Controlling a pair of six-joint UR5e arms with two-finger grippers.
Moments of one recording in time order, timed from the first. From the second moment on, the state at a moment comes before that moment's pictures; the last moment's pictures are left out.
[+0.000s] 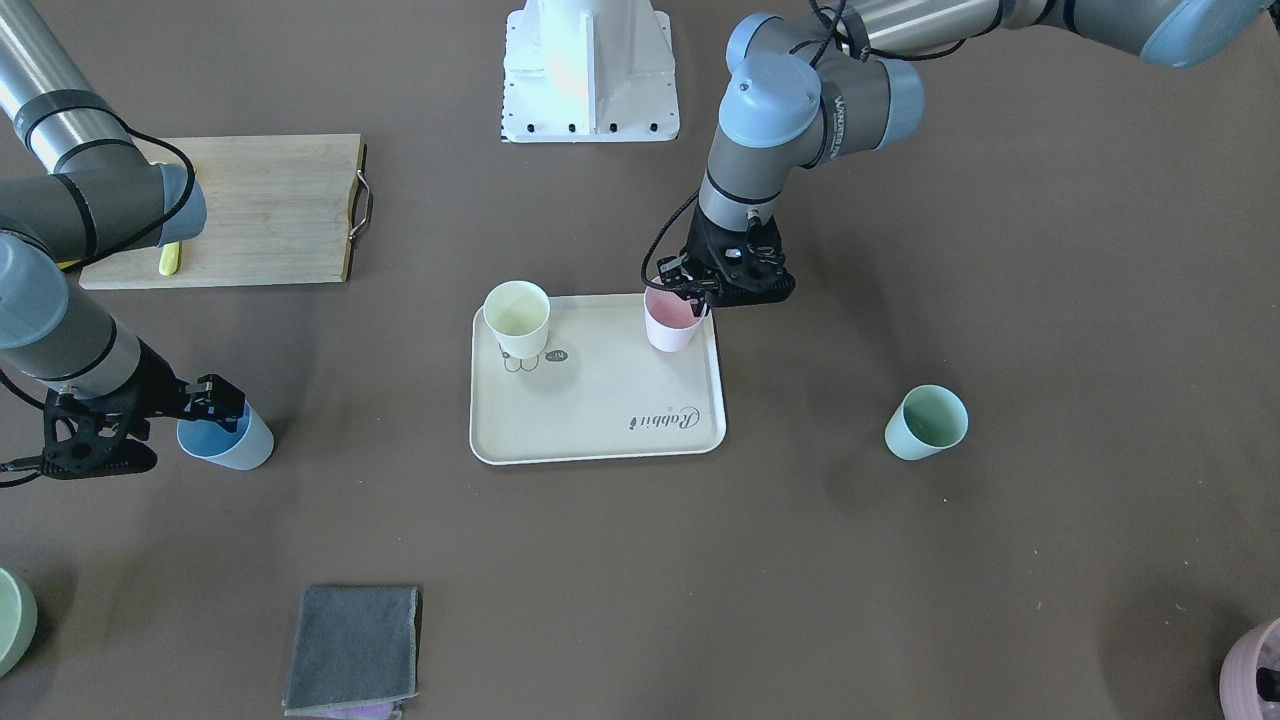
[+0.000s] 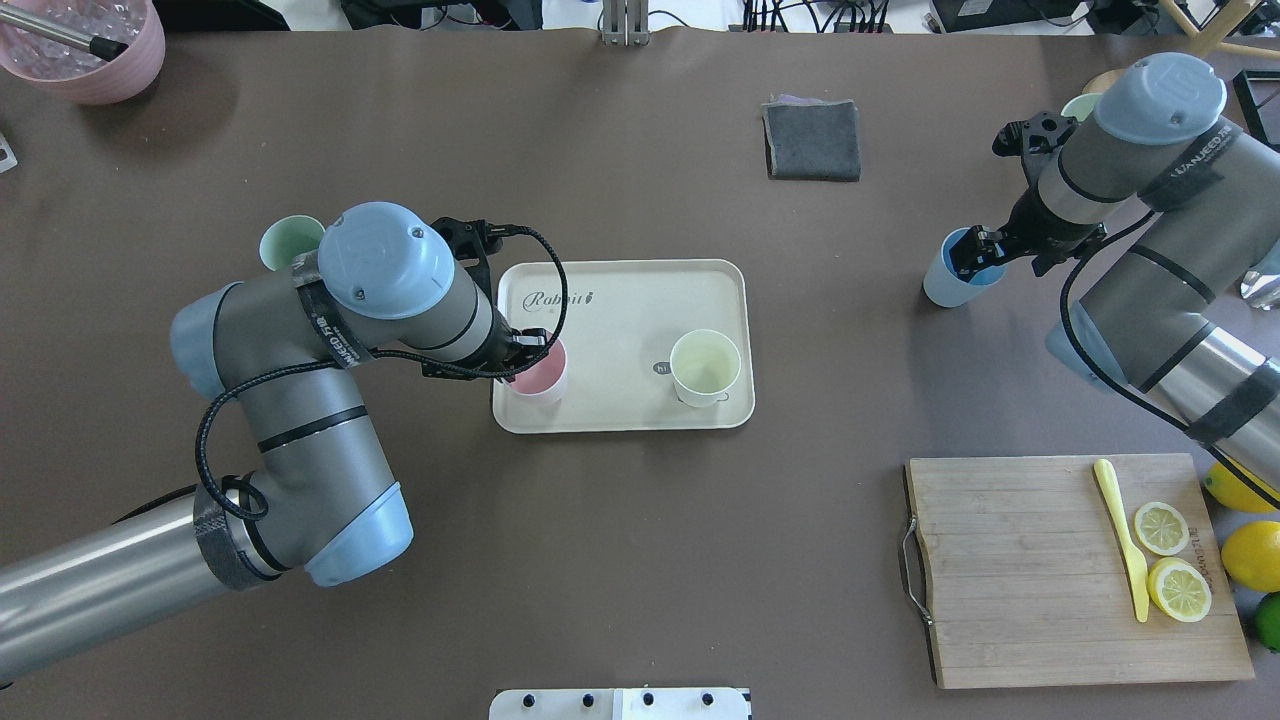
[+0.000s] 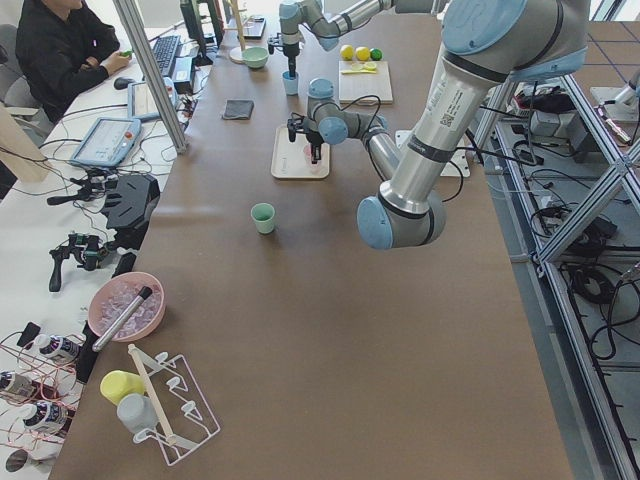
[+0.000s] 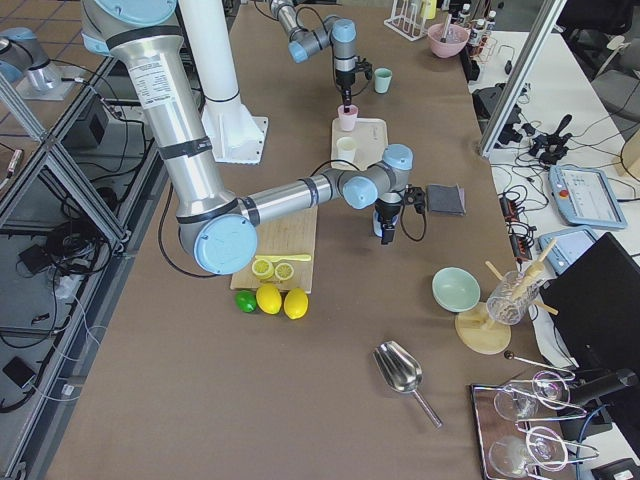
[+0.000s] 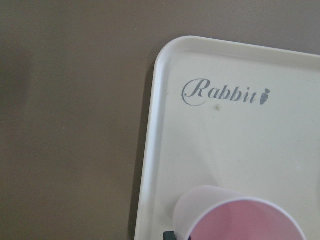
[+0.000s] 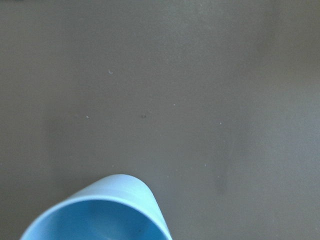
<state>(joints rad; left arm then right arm) -0.56 -2.17 -1.68 -1.72 -1.89 -1.35 0.95 -1.23 1.50 -1.35 2.12 0.68</state>
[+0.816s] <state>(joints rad) -0.56 -2.16 -1.71 -1.76 -1.86 -1.33 0.94 -1.22 1.50 -1.35 2.10 0.69</state>
